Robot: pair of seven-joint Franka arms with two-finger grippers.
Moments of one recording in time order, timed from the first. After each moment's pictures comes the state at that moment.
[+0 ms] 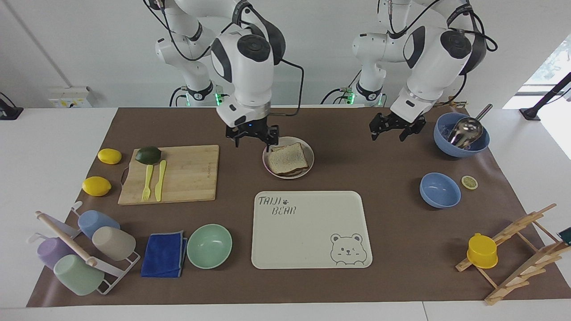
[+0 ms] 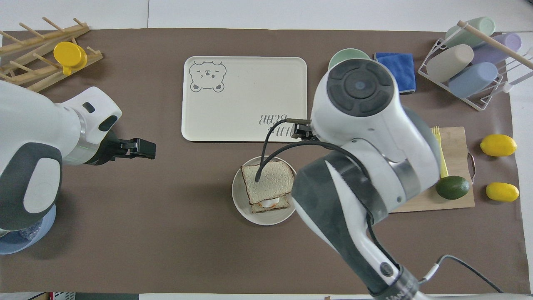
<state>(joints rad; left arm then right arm) -0.27 -0.09 -0.01 -1.98 -0.12 1.86 -0.19 0.34 0.18 0.12 -1.60 -0.10 1.72 0.68</state>
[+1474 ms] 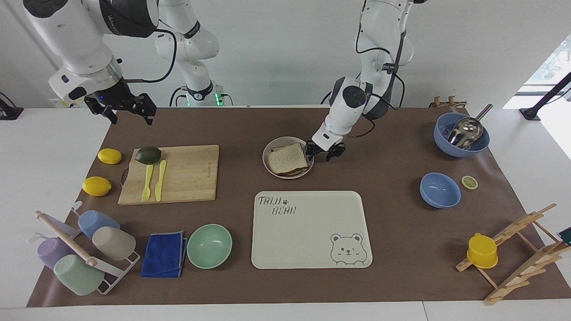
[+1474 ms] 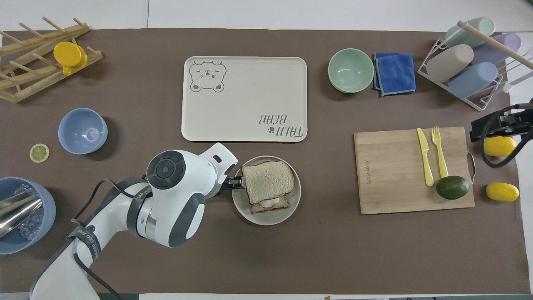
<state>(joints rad) -0.61 0.11 -0.02 -2.26 -0.28 2.38 -0.36 0.04 0.02 -0.08 -1.56 -0.05 1.46 -0.02</state>
